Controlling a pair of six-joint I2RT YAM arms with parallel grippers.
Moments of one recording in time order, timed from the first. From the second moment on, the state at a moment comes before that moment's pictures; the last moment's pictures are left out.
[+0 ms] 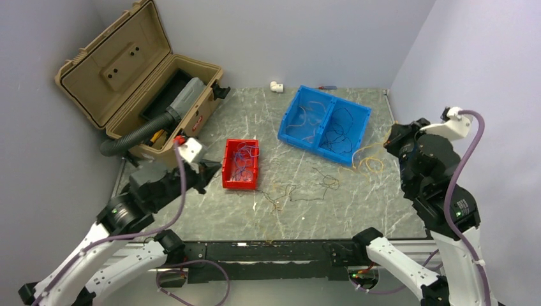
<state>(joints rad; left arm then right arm) -0.76 0.56 0.94 -0.55 -0.06 -0.07 0.45 0.74 1.39 -0.84 0.74 0.55</state>
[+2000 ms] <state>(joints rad) -0.93 1.67 0.55 0.72 0.15 -0.58 0.45 0.86 1.73 -0.62 0.87 0.36</state>
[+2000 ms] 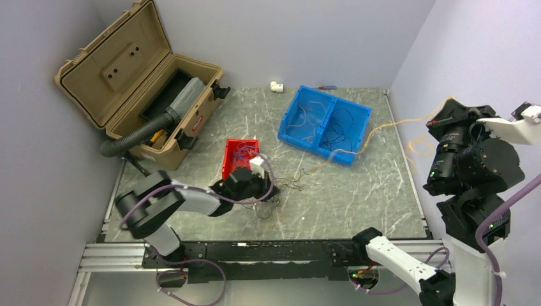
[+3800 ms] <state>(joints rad) -0.89 0.71 0.41 -0.17 -0.04 -0.27 0.56 1.03 0.72 -0.64 -0.06 0.50</state>
